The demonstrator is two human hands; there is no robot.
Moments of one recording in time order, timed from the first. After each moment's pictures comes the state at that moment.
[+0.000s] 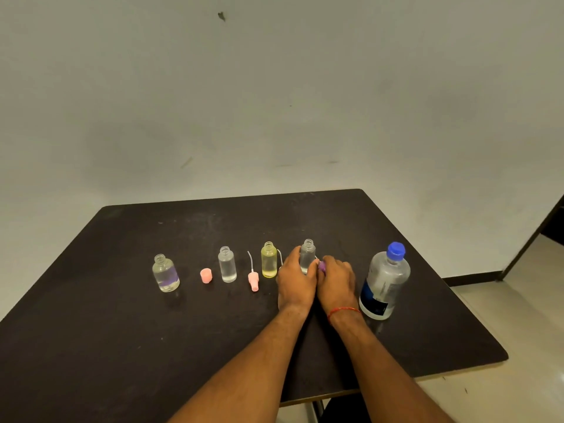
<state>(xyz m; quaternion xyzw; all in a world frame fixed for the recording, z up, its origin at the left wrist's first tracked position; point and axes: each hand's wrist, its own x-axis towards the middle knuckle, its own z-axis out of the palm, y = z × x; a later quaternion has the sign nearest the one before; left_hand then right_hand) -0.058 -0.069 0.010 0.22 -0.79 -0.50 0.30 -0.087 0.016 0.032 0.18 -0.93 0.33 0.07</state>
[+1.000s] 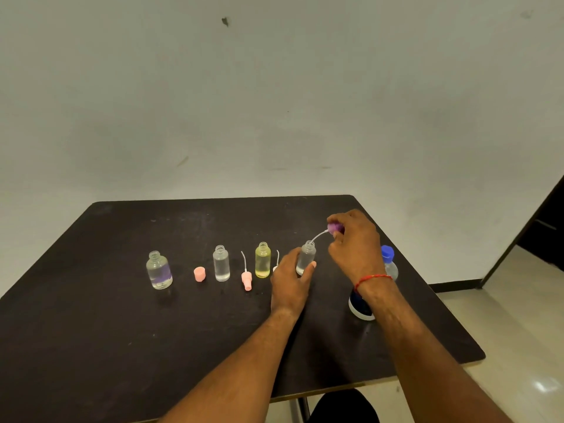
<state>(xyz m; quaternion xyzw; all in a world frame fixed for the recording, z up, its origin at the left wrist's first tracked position) -0.050 -0.069 0.006 0.14 -0.77 -0.52 0.34 -0.087 0.044 0.140 0.25 -0.88 0.34 0.19</state>
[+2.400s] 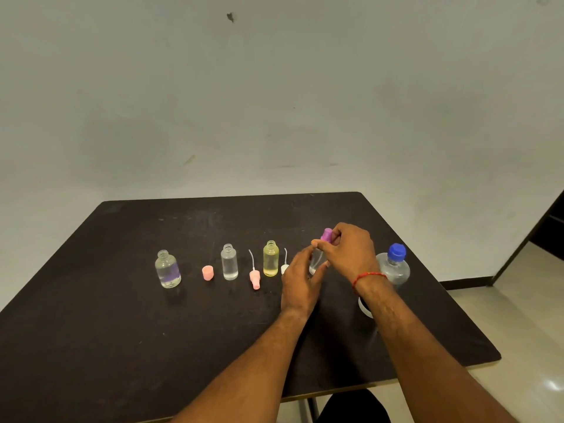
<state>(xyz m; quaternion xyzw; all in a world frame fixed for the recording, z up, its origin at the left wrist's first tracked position) -0.048 -0.065 0.009 0.12 -0.77 -0.54 0.31 -0.103 0.023 0.111 0.19 -0.92 0.35 0.07</state>
